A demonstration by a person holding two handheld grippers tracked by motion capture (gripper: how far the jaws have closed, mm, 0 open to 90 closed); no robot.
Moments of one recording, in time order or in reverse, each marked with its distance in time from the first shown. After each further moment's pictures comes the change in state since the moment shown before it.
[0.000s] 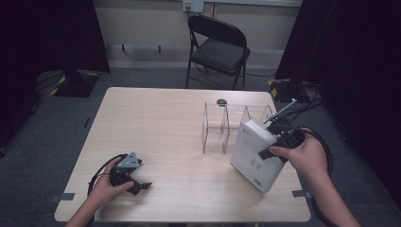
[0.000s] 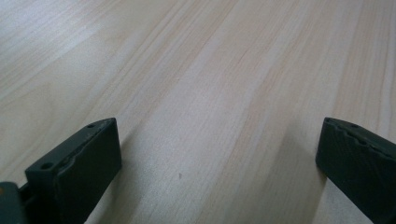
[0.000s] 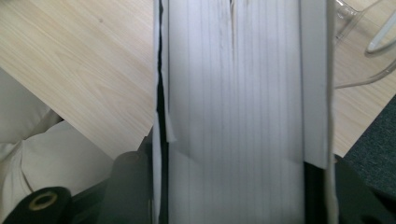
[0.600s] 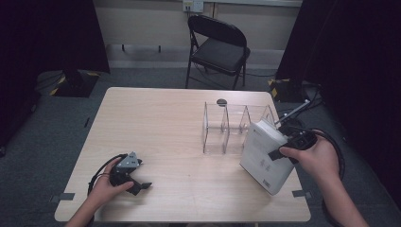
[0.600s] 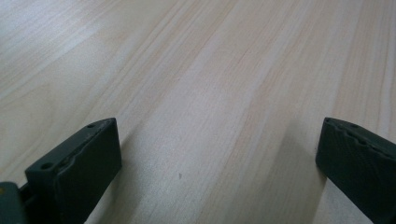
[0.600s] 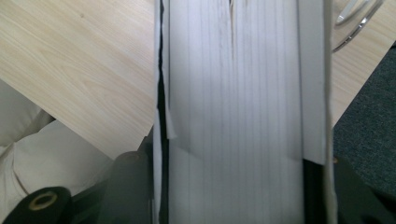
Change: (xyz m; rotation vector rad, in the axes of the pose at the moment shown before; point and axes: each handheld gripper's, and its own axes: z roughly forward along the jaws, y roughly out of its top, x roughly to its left) left arm 0.000 0.000 0.000 0.000 0.000 0.001; right arm -0.015 -0.017 -0.009 0.000 -0.027 0.058
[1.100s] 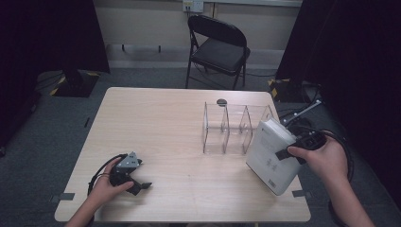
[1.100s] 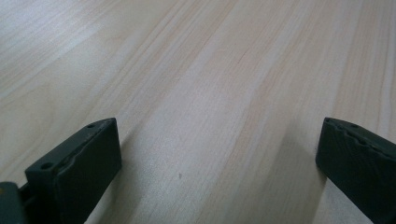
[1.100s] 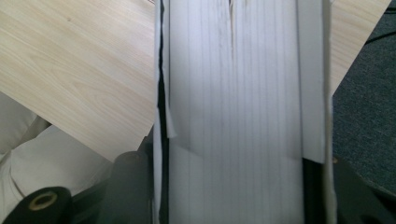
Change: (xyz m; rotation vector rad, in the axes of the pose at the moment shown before) left arm 0.000 0.000 0.000 0.002 -0.001 0.003; right arm -0.016 -0.012 -0.006 -0.016 -0.003 0.049
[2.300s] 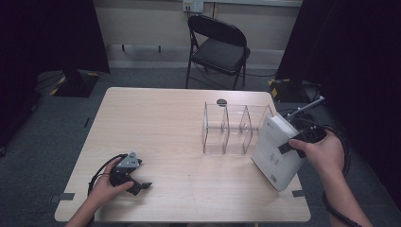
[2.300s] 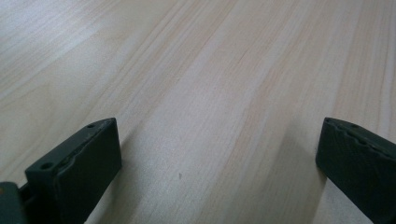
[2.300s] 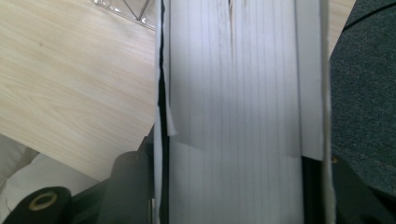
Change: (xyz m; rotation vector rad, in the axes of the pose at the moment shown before) left arm 0.000 0.000 0.000 -0.002 0.001 -0.002; right arm -0.022 0.009 0.009 0.014 -0.030 0.130
